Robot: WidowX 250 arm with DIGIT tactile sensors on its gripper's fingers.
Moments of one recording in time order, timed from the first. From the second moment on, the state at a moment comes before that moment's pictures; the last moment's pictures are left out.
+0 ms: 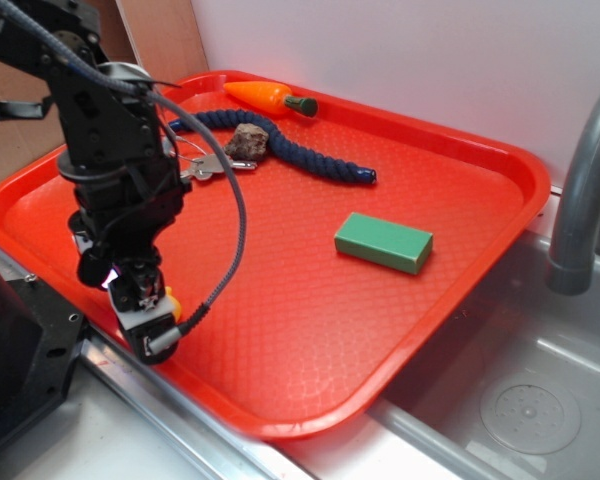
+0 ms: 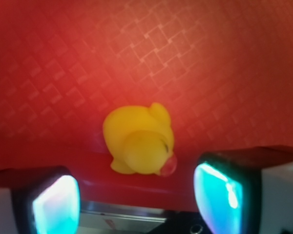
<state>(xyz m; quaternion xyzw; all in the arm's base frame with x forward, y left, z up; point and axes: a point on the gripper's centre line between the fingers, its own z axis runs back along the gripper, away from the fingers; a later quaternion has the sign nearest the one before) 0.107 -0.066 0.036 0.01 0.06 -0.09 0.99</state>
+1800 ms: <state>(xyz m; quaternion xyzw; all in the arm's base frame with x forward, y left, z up) 0.180 -0.044 0.143 0.07 -0.04 -0.01 1.00</state>
